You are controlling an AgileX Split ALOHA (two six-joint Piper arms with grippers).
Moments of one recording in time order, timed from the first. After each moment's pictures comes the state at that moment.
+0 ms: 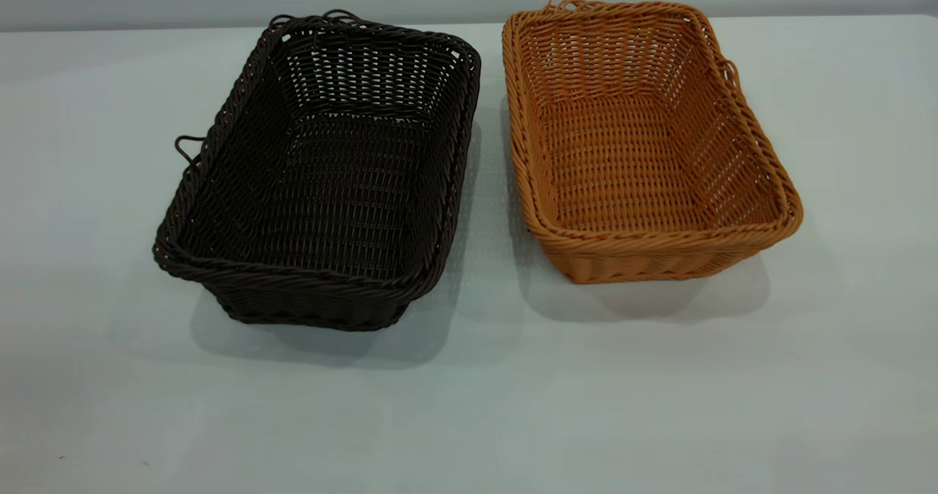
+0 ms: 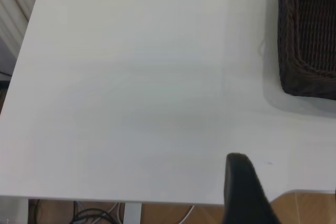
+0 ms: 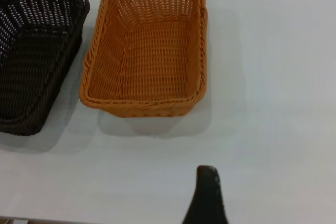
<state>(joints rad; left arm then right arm) 0.02 -0.02 -0.48 0.03 1.11 -0.03 0.05 -0.02 -0.47 0.18 1.14 -0.04</state>
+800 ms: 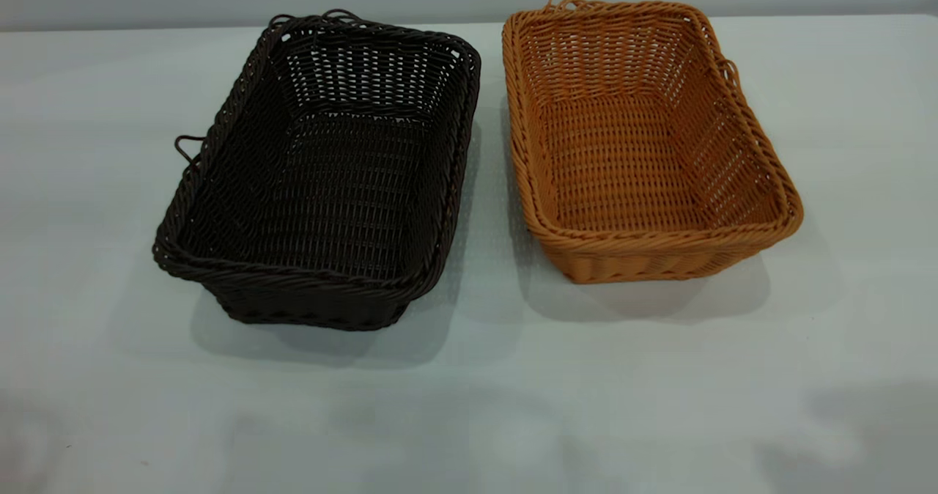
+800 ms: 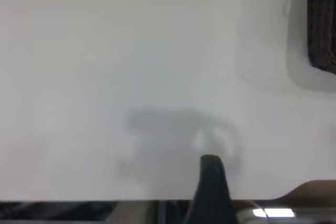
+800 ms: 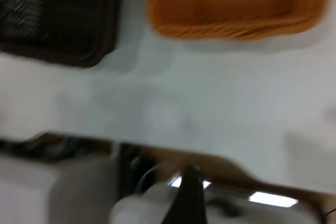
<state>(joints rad) 0.02 0.95 -0.69 0.05 0.77 0.01 0.05 1.00 -0.57 0.62 0.86 -0.32</state>
